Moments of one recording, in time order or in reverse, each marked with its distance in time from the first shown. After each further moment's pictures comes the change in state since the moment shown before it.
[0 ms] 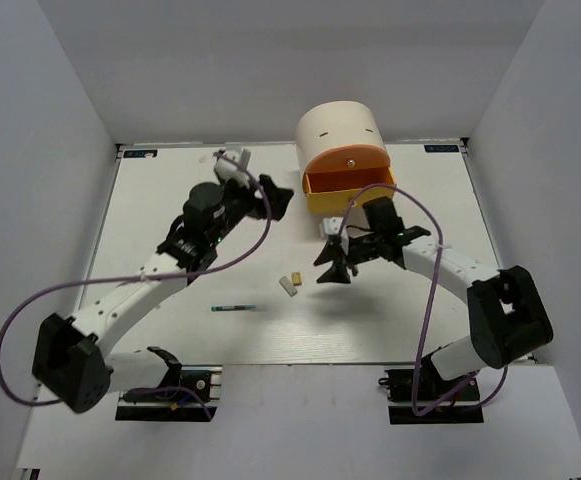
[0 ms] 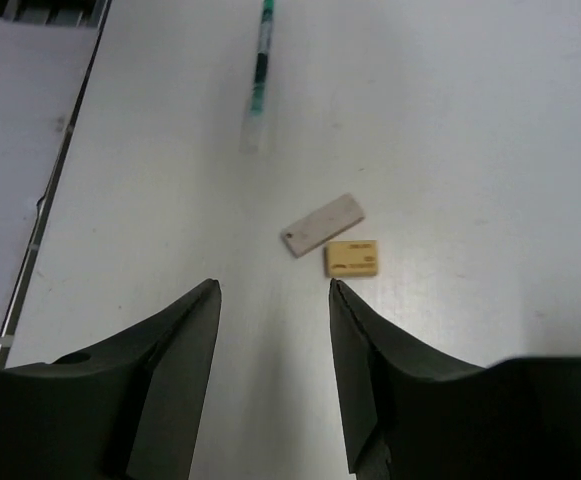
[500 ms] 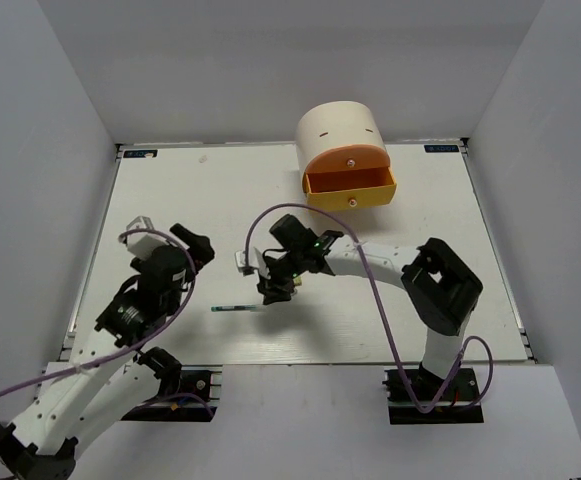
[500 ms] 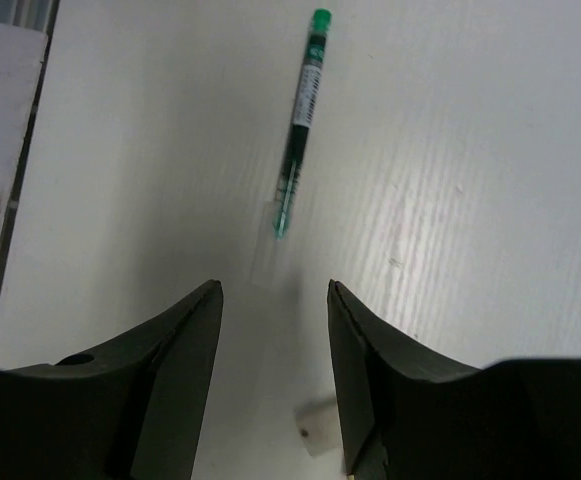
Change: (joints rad) left arm 0.002 -0.577 -0.275 -0.760 -0.649 -0.580; right arm 0.454 0.349 0.341 -0.052 0.409 0.126
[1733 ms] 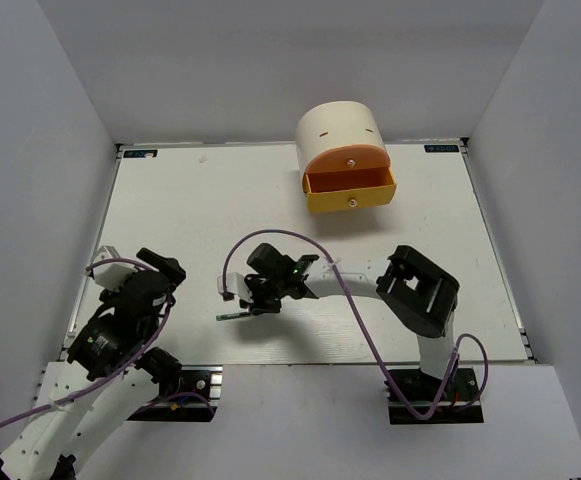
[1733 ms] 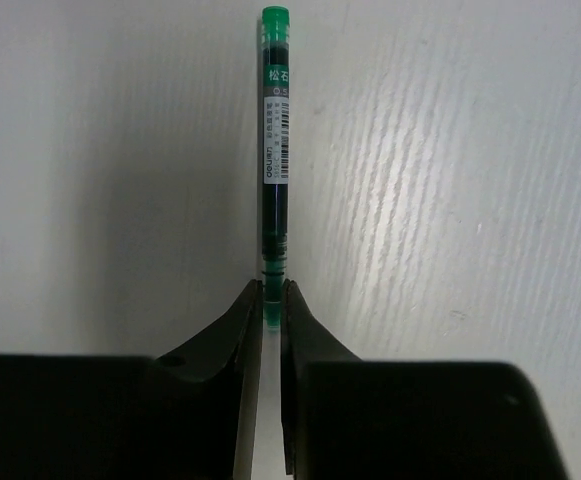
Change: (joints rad) left arm 0.000 -0.247 0.035 -0.449 -0.188 -0.191; right arm 0.200 0.118 0.003 0.107 0.293 0.131
